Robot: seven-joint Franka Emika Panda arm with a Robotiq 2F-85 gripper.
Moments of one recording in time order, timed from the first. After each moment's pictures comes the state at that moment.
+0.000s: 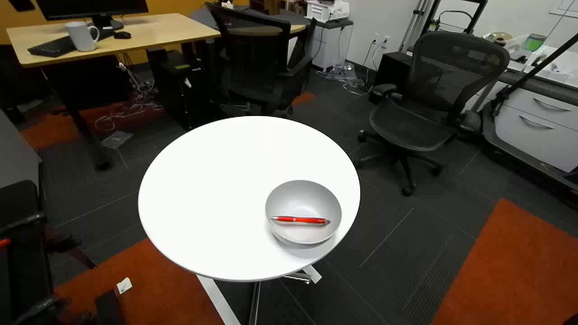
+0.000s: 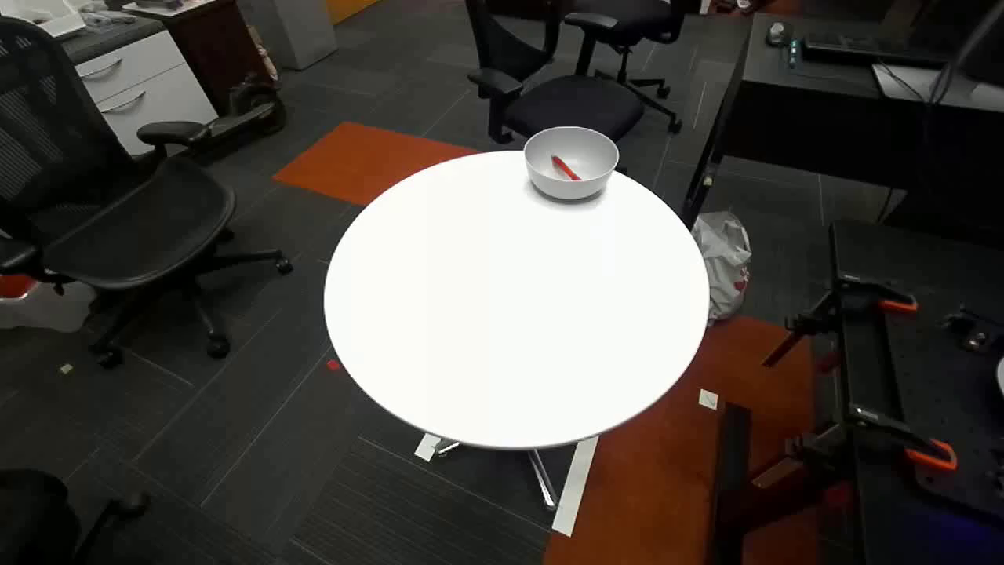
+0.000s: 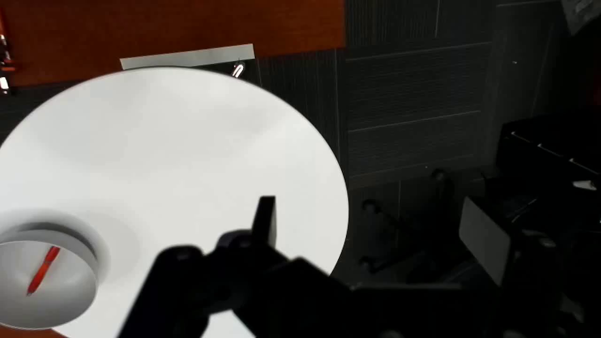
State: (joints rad) arm 0.13 -0.65 0.14 -2.50 0.27 2.05 0.24
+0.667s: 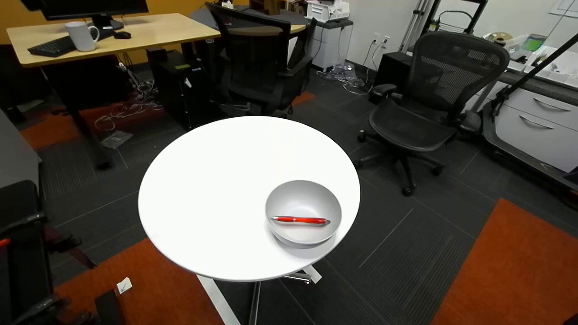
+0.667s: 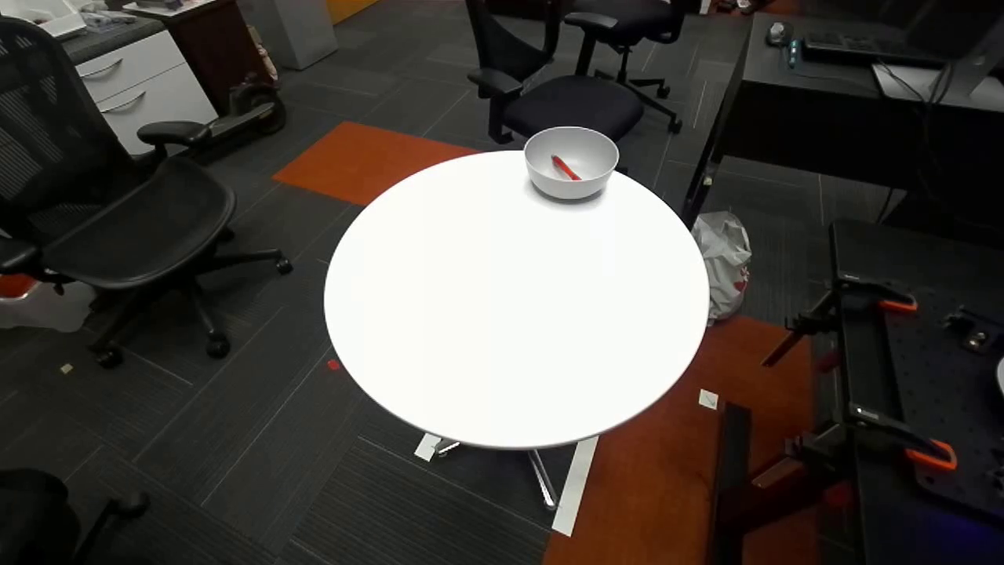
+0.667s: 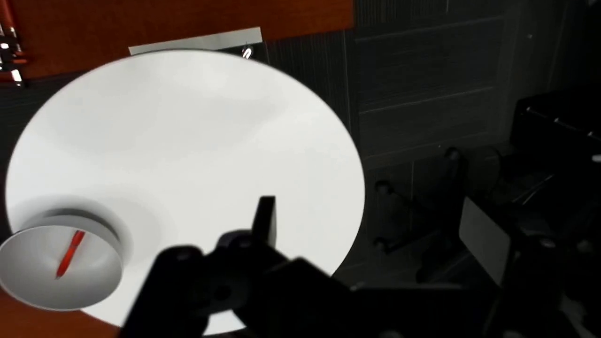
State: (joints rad) arm 0.09 -0.64 0.14 -2.50 0.24 2.08 0.26
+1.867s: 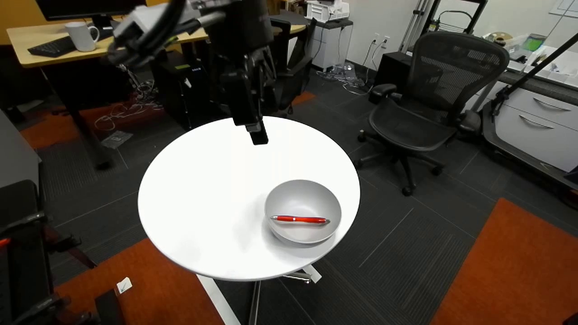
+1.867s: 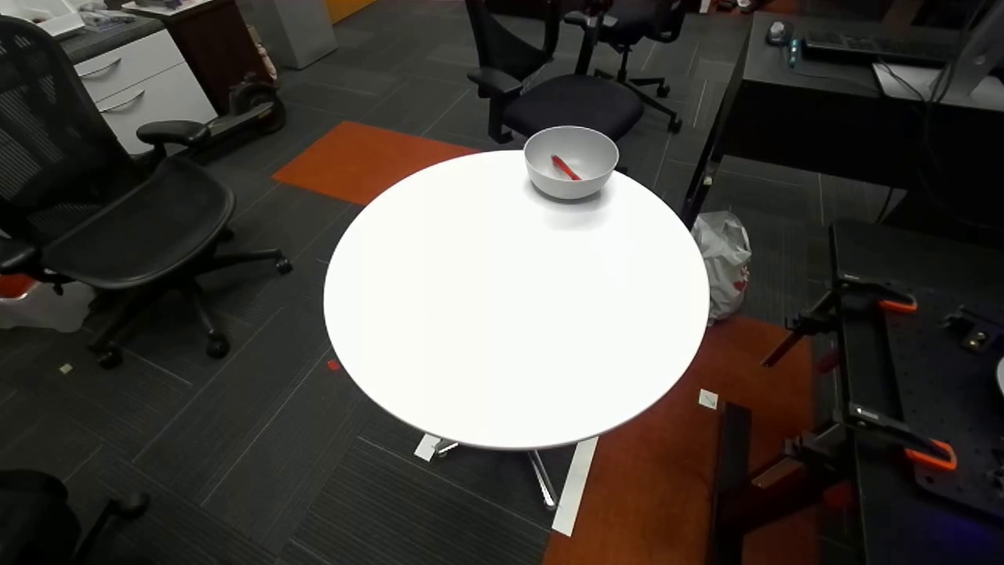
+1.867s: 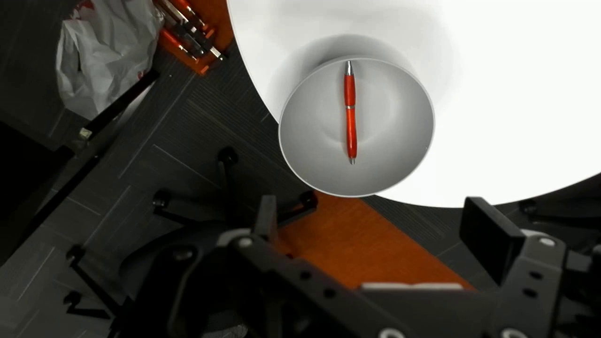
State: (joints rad) arm -0.26 0.09 -0.04 -2.12 -0.26 2.41 0.72
